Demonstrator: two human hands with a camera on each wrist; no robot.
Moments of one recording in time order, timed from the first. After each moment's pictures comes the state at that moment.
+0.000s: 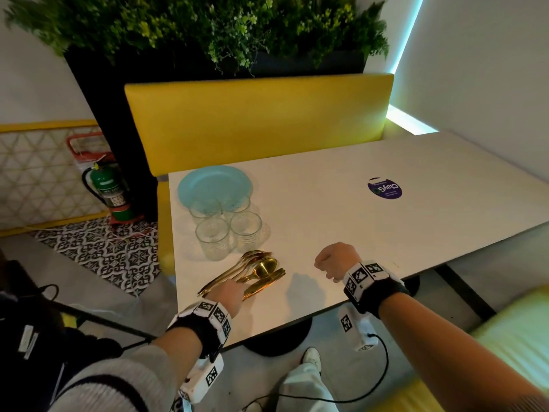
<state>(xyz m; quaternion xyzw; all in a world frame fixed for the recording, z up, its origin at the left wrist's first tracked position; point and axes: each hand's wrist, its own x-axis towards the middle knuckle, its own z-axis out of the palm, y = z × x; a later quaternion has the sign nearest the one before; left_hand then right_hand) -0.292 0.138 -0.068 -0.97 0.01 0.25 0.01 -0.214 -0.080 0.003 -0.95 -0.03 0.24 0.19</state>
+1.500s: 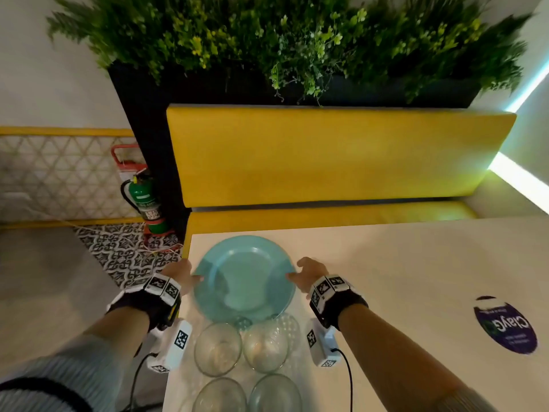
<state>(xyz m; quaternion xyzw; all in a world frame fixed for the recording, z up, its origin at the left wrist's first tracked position) -0.016 0.376 -0.040 -0.90 -0.32 0.25 -0.13 0.092 0.131 -0.038 -0.91 -0.04 0.32 0.25</state>
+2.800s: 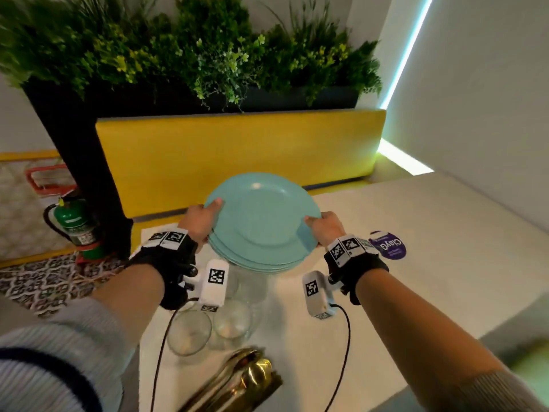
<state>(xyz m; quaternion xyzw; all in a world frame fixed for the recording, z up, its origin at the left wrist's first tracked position) -0.046 0.218 0.086 -0.74 -0.27 0.01 -0.62 0.004 -0.014 0.076 -0.86 0.13 0.08 0.49</state>
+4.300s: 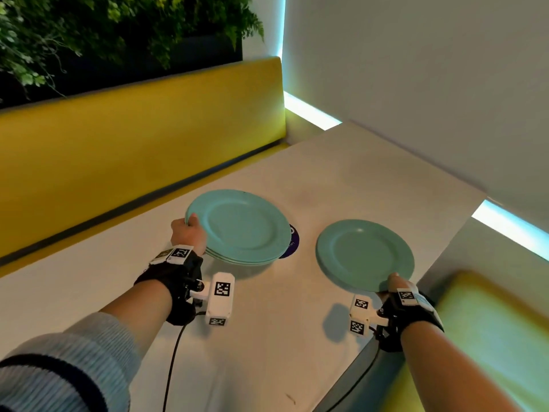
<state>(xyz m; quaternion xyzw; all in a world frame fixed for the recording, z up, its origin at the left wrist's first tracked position) 0.143 -0.105 -0.009 -0.78 -0.32 -0.01 -0.54 0.029 -0.468 -0.068 -0.57 0.53 -0.01 0.63</state>
